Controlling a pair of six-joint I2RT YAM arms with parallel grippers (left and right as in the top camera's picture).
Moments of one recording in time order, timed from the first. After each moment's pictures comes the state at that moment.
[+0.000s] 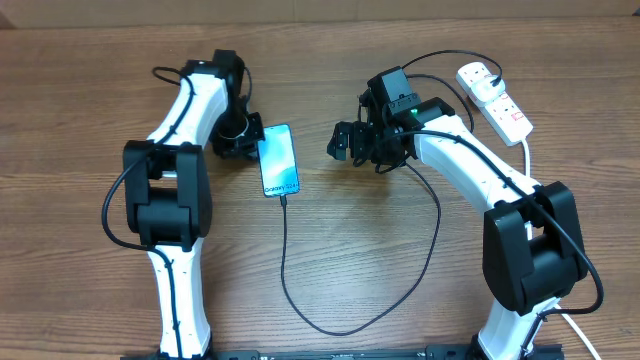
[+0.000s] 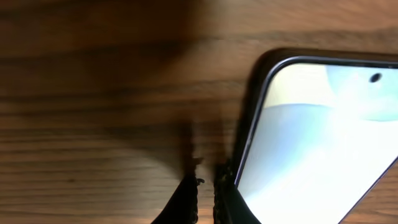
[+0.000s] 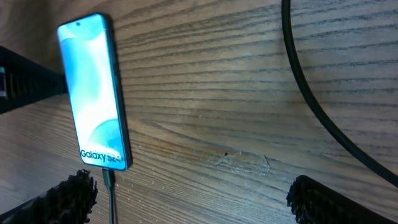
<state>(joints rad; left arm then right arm) -0.12 2.34 1.87 -1.17 0.16 -0.34 0.39 1.94 1.44 -0.69 -0.31 0.44</state>
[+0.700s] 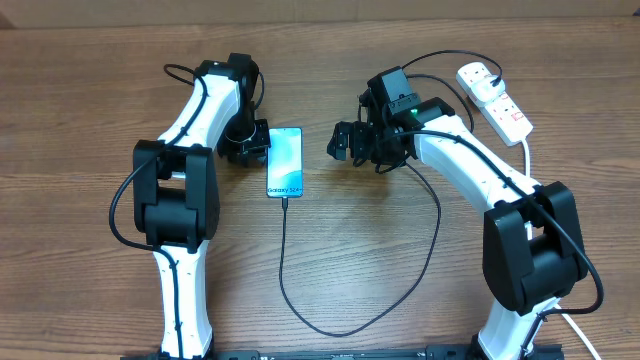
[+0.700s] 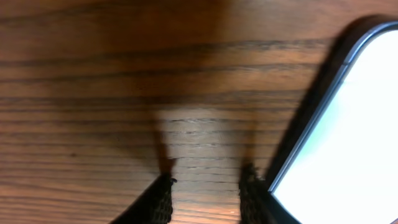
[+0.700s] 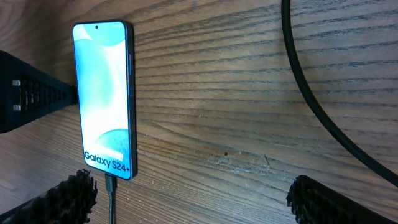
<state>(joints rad) -0.15 2.34 1.88 -1.22 0.07 -0.34 0.39 1.94 1.44 -0.69 -0.31 0.43</state>
